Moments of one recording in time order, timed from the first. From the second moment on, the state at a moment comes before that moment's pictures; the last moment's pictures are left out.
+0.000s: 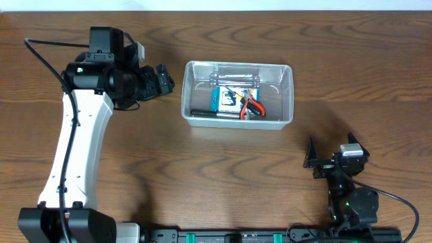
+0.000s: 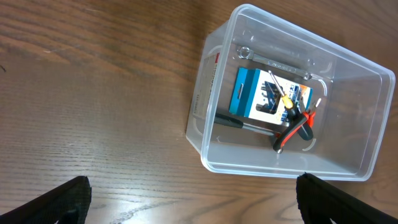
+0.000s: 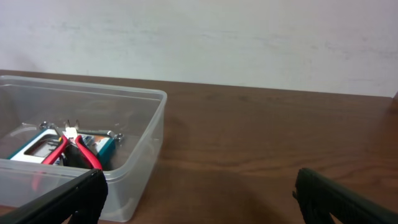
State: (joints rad) left arm -0.03 1.56 1.48 -1.07 0.32 -0.31; right arm 0.09 0.02 0.01 -0.07 0.03 -0.02
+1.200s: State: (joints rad) left arm -0.03 0.66 1.48 -1.05 -0.05 -0.31; right arm 0.09 0.02 0.01 -0.07 0.03 -0.03
